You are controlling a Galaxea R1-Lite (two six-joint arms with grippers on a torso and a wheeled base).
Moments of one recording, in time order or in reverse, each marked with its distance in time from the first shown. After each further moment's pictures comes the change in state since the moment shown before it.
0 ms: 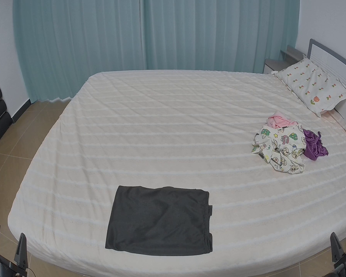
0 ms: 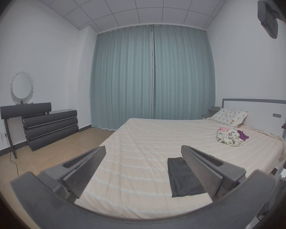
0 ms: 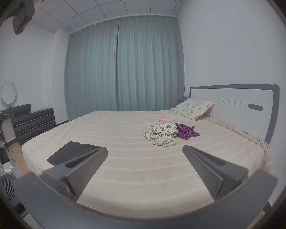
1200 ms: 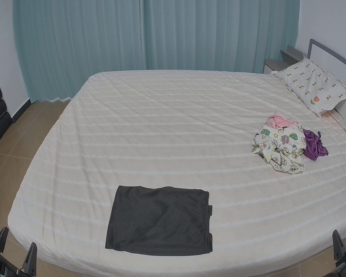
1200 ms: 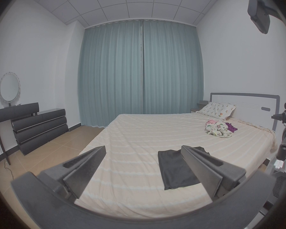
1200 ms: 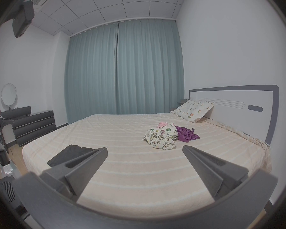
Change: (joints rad) left arm 0.000 0.001 0.000 0.049 -0.122 0.031; right arm 0.002 0.002 0.000 -0.032 -0.004 0.009
